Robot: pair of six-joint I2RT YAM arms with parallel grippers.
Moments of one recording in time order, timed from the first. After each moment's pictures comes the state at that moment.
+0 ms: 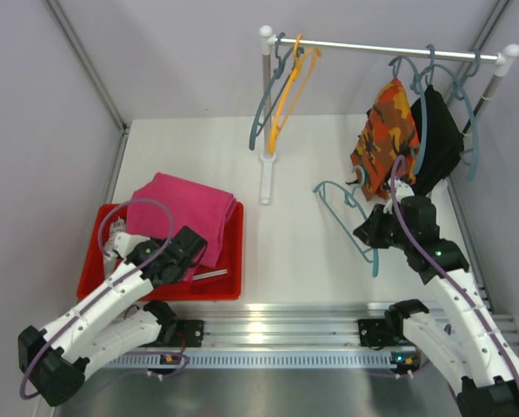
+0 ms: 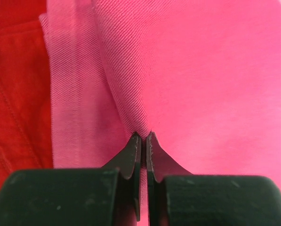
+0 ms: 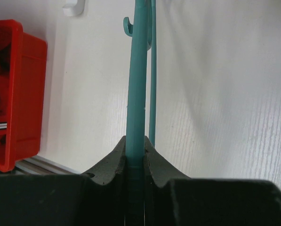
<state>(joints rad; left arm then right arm) -0.66 0.84 0.68 -1.15 -0.93 -1.95 0.22 0.72 0.70 -0.64 -0.23 0.38</state>
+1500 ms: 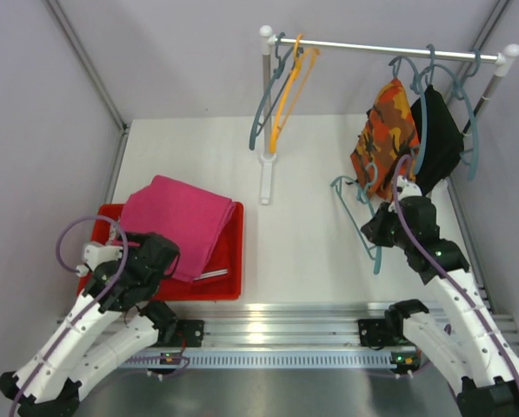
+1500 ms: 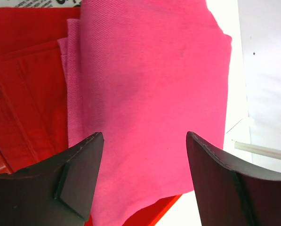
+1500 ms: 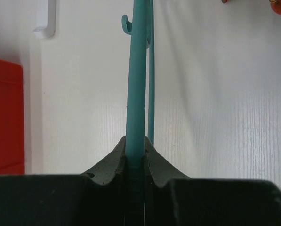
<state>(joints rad) -0.66 0.57 0.79 -1.34 -0.92 -1.95 0.23 0.71 0.70 -0.64 -0.08 0.41</state>
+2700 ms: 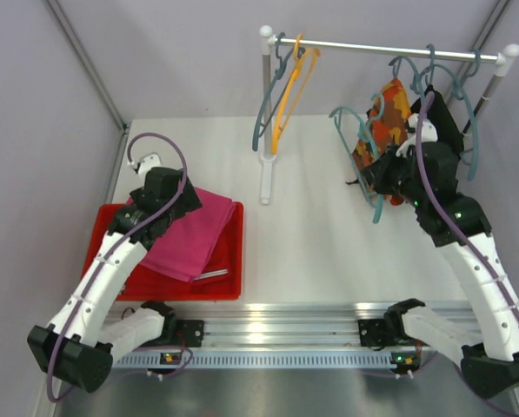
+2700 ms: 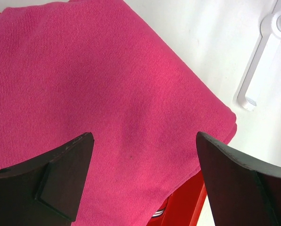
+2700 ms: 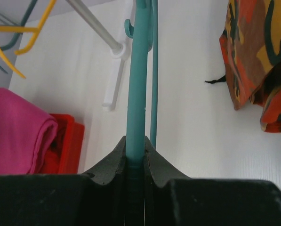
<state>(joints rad) -0.36 1.02 1.05 -0.77 -0.43 -0.63 0.31 0.93 1.19 -0.66 -0.02 0.42</state>
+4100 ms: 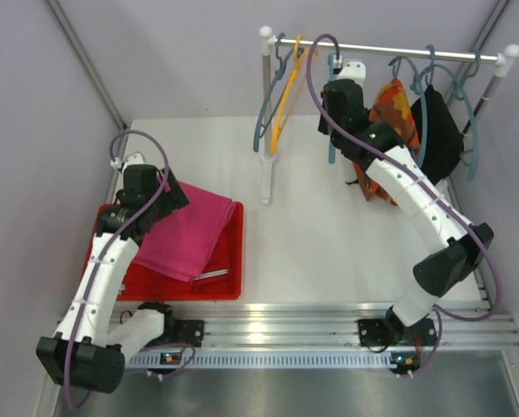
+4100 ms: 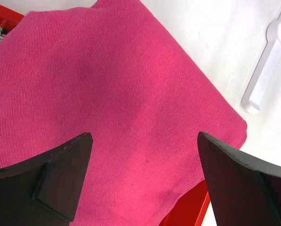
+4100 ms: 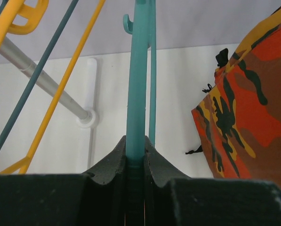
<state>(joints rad) -0.14 1.01 1.05 -0.76 -0.23 -0.54 0.58 1.63 1.84 -0.61 0.56 0.29</state>
